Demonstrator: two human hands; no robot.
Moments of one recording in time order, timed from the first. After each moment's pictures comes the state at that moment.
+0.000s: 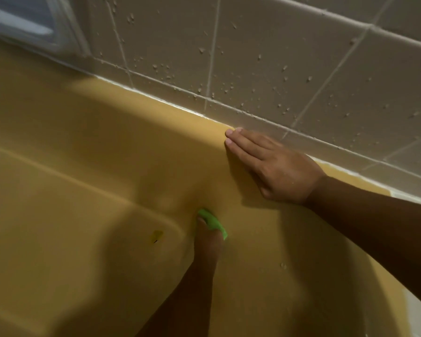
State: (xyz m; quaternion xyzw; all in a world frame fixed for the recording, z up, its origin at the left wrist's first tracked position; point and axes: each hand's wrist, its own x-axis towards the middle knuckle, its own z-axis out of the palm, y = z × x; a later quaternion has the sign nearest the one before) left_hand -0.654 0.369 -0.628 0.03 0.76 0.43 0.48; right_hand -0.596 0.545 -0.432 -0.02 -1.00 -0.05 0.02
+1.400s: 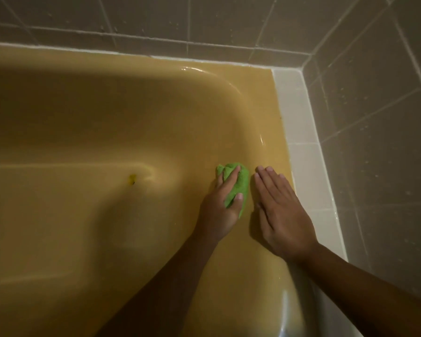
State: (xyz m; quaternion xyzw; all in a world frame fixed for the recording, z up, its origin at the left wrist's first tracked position) left_hand -0.549 0.217 -0.480 0.52 0.62 0.34 0.47; right_hand -0.377 0.231 -0.423 -0.47 -0.88 0.09 0.05
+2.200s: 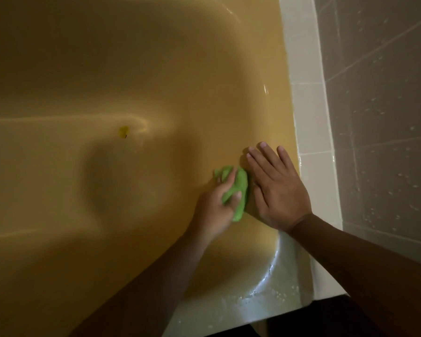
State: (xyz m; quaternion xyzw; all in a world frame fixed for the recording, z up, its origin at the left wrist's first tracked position) left_hand -0.542 0.113 -0.483 0.44 0.61 0.29 0.59; right_hand -0.376 0.173 -0.417 -0.45 -0.89 0.08 0.01
